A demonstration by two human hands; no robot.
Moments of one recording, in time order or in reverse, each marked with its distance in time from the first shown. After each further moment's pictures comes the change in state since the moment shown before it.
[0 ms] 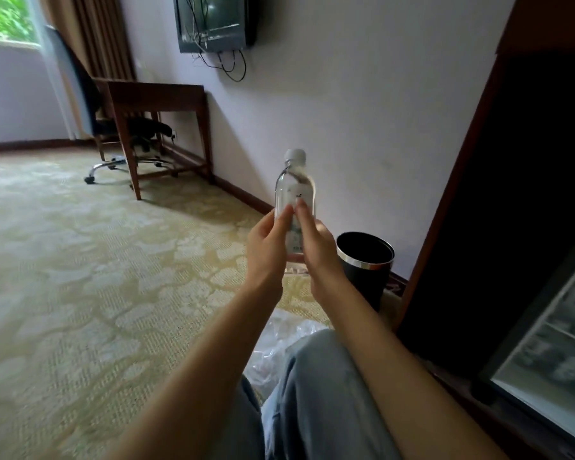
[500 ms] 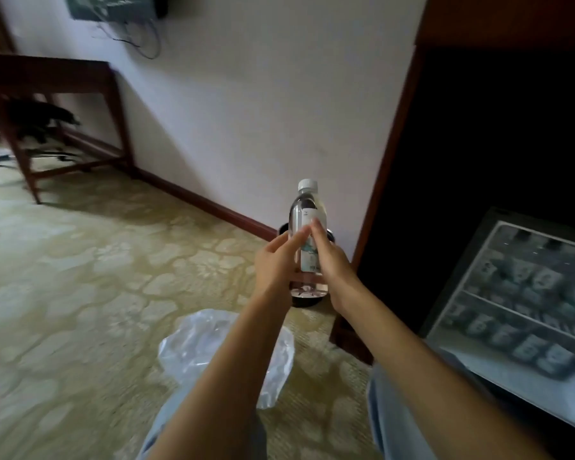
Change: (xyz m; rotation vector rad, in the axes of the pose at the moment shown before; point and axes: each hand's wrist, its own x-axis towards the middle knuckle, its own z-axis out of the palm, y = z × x) left_hand 0.019 -0.056 0.077 -0.135 -0.220 -0.364; right_hand 0.023 0.007 -0.105 -0.109 0.172 0.107
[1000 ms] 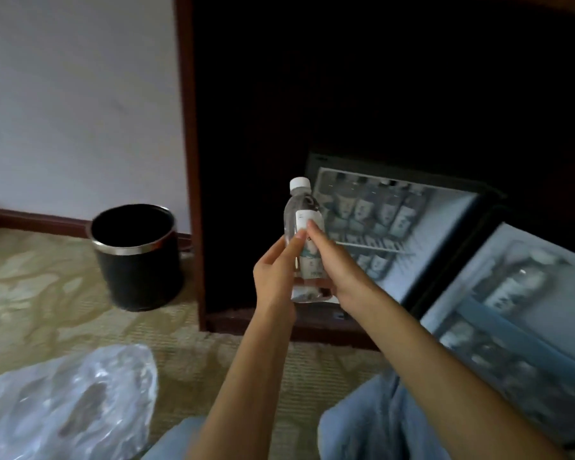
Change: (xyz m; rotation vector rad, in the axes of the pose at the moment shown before) left_hand 0.002 -0.148 0.175 -0.040 -0.445 -0.326; right_hand -0.029 0.024 -0.223 0.008 0.433 0.209
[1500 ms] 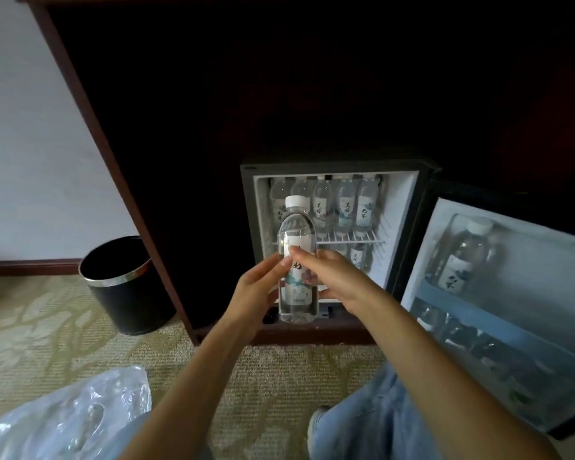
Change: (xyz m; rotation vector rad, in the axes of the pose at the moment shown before) left_hand -0.013 -0.046 0.071 0.418 -0.232 -0.042; right_hand -0.026 0.007 -0.140 -0.141 -0.090 -0.028
